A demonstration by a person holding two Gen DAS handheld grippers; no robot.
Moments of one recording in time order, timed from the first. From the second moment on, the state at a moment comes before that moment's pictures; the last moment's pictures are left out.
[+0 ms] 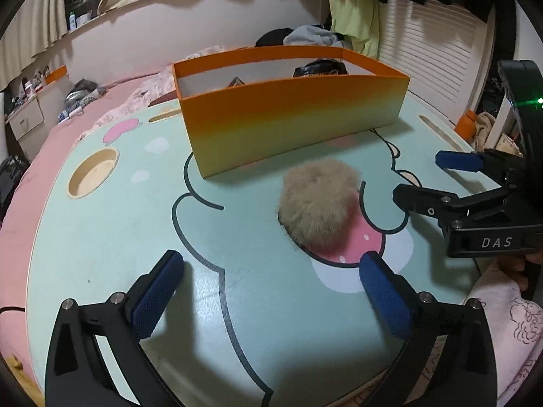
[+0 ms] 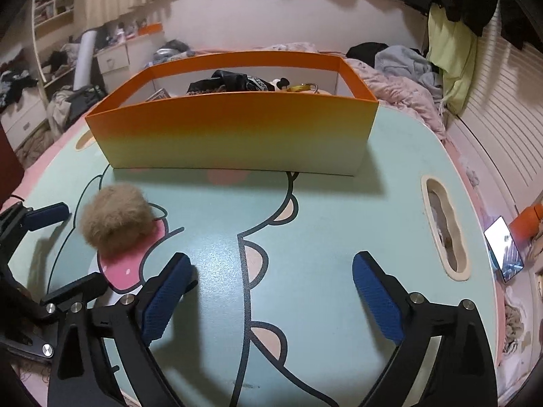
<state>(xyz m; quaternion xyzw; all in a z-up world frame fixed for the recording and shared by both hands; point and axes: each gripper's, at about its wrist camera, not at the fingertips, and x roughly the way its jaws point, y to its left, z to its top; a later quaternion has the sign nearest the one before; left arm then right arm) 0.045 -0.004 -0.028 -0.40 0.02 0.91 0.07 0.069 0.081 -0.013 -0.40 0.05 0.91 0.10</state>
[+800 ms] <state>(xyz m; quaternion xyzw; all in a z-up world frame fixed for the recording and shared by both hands) 0.031 0.015 -0.017 -0.38 0.03 0.91 0.16 0.104 0.097 0.015 -0.28 0.13 0.95 0.09</state>
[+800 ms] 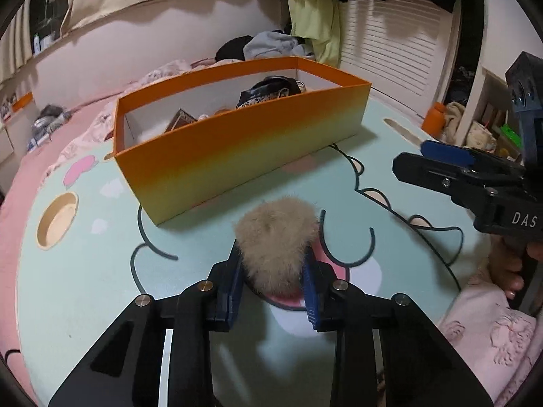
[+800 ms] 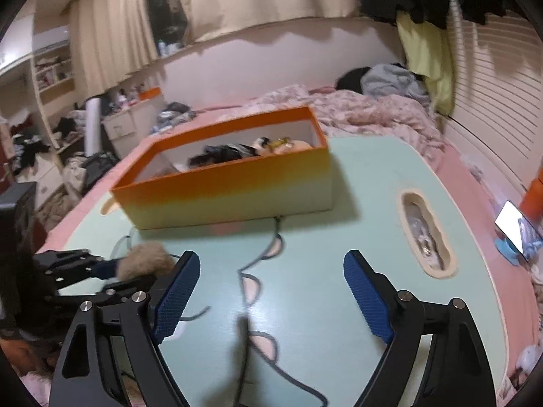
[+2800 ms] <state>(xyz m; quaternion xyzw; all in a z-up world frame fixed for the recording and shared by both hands) -0.089 -0.029 0.060 -0.32 0.05 0.95 0.07 -0.036 0.151 0.079 -0.22 0.22 0.95 0.03</state>
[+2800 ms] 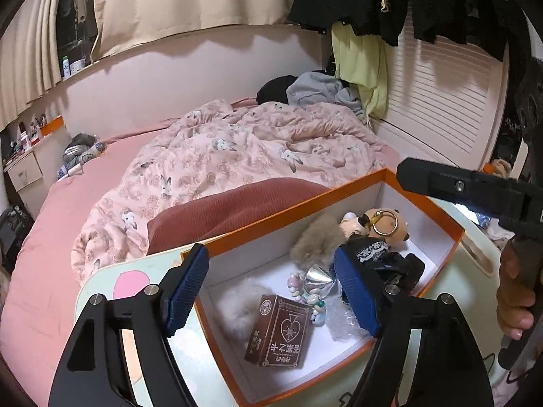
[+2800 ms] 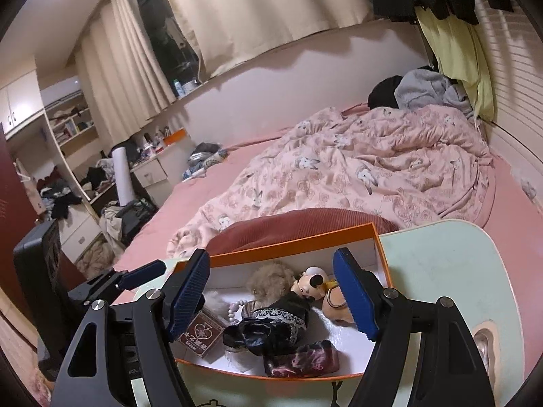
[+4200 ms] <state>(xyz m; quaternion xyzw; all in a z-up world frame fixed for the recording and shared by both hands) 0.013 -0.027 -0.032 -0.43 -0.02 0.90 -0.01 0.055 0.092 -0.027 -0.41 0.09 0.89 0.17</state>
